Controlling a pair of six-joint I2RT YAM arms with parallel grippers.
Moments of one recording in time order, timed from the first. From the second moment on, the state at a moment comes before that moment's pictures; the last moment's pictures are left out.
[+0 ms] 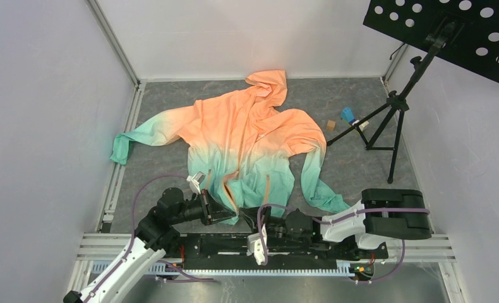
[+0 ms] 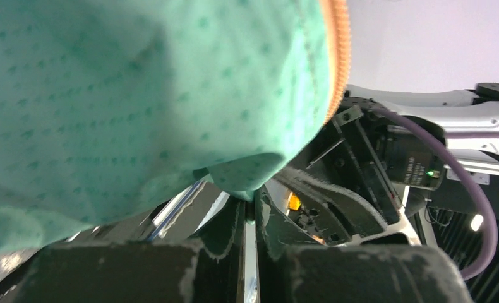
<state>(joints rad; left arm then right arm) -0.60 0.15 0.08 -0.26 0.58 -1.23 1.48 1.50 0.28 1.15 0.14 -0.97</state>
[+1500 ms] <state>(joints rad) -0.60 0.20 0.11 -0.37 0.61 -1.17 1.12 1.38 0.44 0.68 -0.67 -0.74</state>
